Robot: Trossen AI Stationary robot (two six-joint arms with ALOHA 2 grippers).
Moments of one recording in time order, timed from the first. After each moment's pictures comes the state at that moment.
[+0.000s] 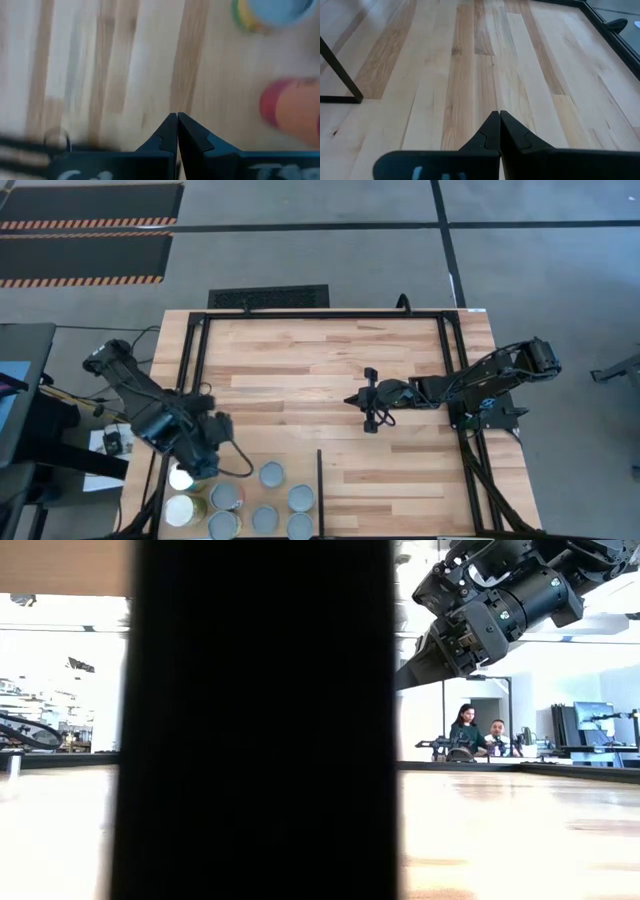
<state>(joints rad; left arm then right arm) -0.73 1.37 1.50 -1.54 -0.23 -0.90 0.10 1.41 0.58 0.33 0.21 -0.06</state>
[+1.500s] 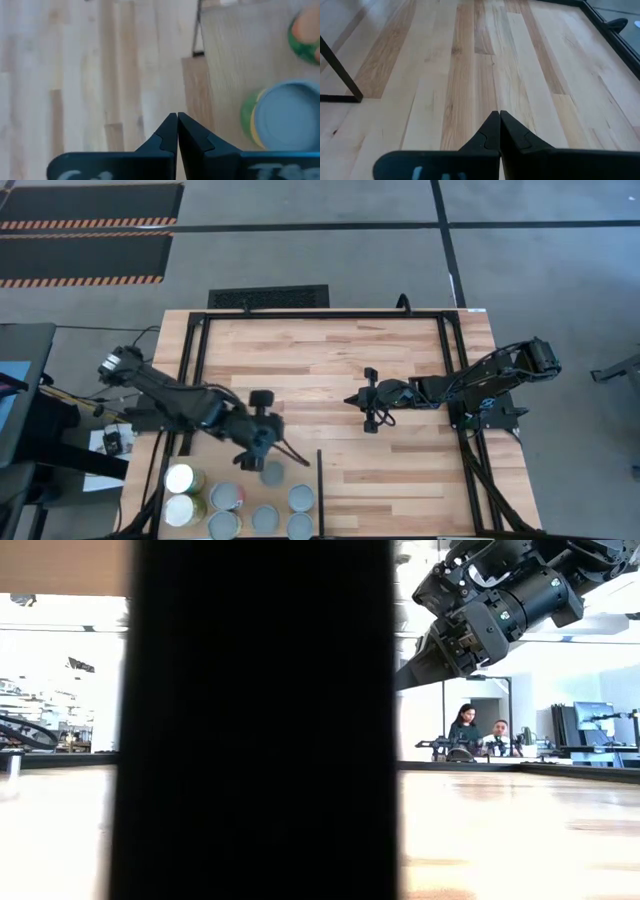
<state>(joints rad) -0.46 1.50 1.48 -1.12 -0.27 -0.30 0.10 1.41 0.58 0.32 0.21 -0.06</state>
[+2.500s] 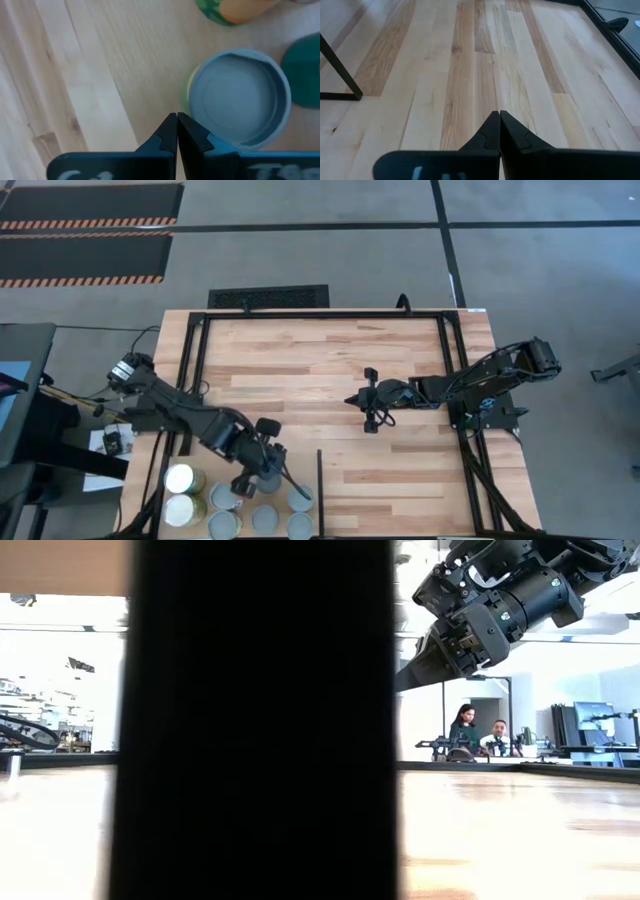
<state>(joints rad) -0.53 1.62 1.48 -1.08 -0.02 -0.23 0.10 1.41 0.58 0.32 0.21 -0.06</state>
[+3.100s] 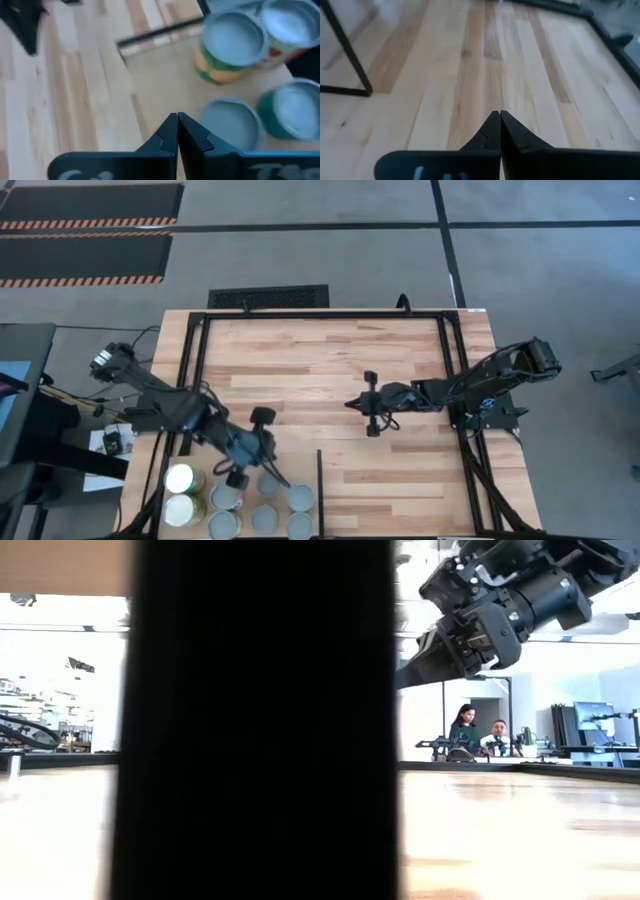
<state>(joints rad) -0.54 1.43 1.41 -0.90 -0.14 -0.20 0.12 1.41 0.56 0.37 0.21 -0.12</state>
